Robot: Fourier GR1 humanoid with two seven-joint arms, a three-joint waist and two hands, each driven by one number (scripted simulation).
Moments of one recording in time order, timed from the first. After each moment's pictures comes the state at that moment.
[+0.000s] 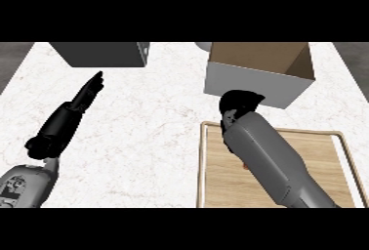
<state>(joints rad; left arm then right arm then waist) -0.23 0.42 -0.17 -1.52 0.05 -0.03 -0.08 -0.78 -0.09 0.44 -0.98 0.76 0.59 1.22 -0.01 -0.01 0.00</state>
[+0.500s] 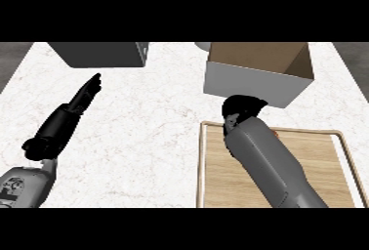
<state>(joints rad) -0.22 0.42 -0.15 -1.51 0.04 -0.06 -0.09 -0.73 -0.05 0.37 -0.99 0.85 0.63 1.21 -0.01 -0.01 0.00</state>
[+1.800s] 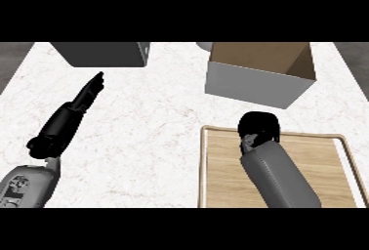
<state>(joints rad) -0.23 0.37 -0.11 -1.51 -0.01 -0.09 -0.09 -0.48 -0.06 0.30 -1.22 1.13 0.77 1.07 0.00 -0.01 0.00</state>
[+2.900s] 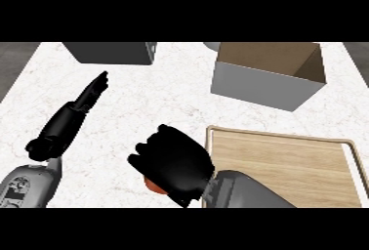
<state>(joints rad) -0.23 0.35 -0.11 -1.55 -0.02 -0.13 -0.07 -0.61 -0.04 0.71 -1.65 0.96 0.38 0.13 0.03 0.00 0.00</state>
